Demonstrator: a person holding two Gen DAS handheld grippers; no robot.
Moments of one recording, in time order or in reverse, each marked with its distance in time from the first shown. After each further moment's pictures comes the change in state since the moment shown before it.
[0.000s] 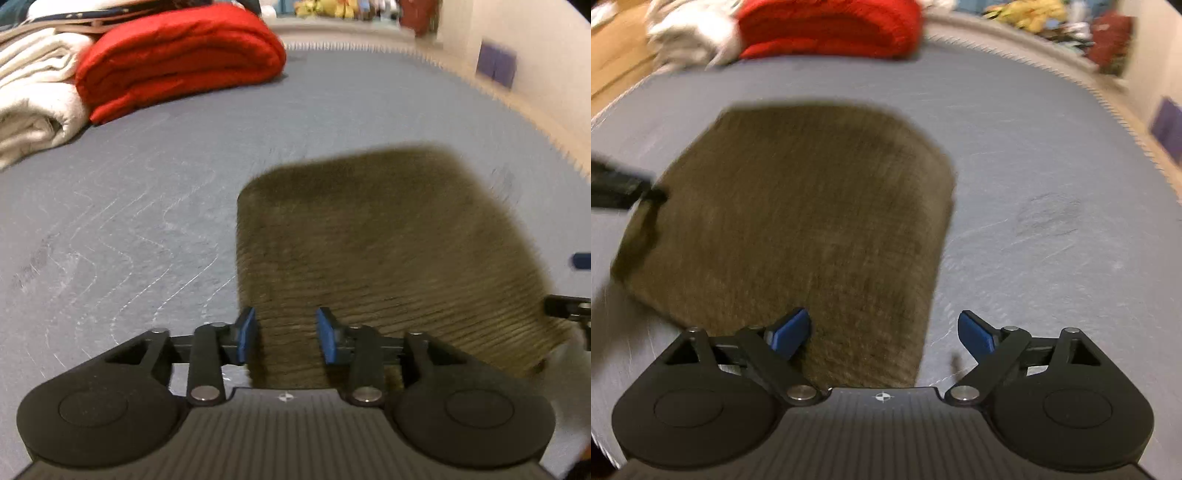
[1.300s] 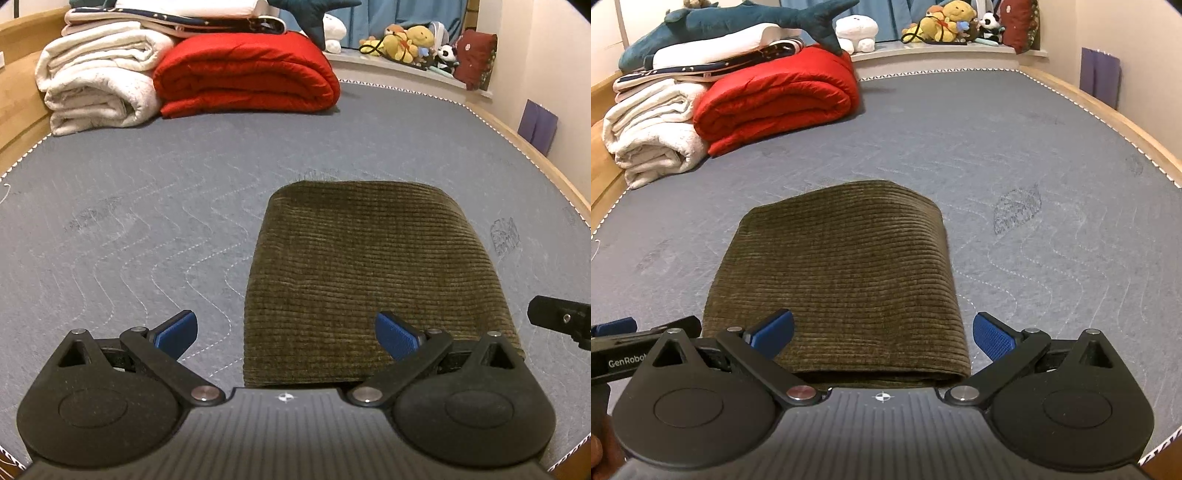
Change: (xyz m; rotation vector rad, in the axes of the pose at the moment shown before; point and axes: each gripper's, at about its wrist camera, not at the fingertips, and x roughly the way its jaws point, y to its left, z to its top) left arm -0.078 -0.043 -0.042 -0.190 -0.059 0.146; right arm -0.094 0.033 -0.002 0.328 -0.091 -0.010
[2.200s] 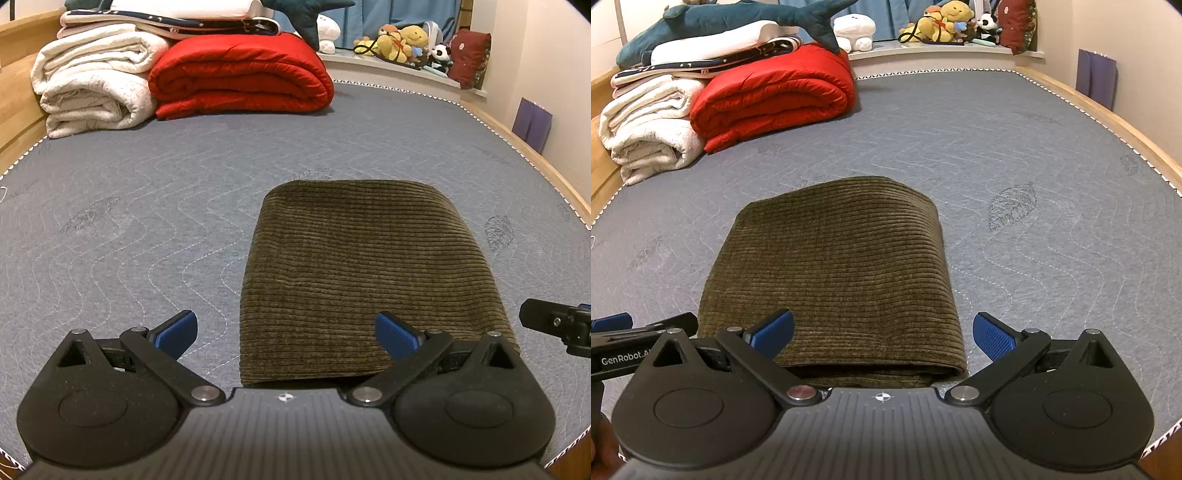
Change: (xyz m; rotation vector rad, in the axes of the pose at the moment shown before) left arm -0.006 -0.001 -0.004 0.012 -0.006 -0.013; right arm -0.002 0.001 -0.004 -0.015 -0.001 -0.017
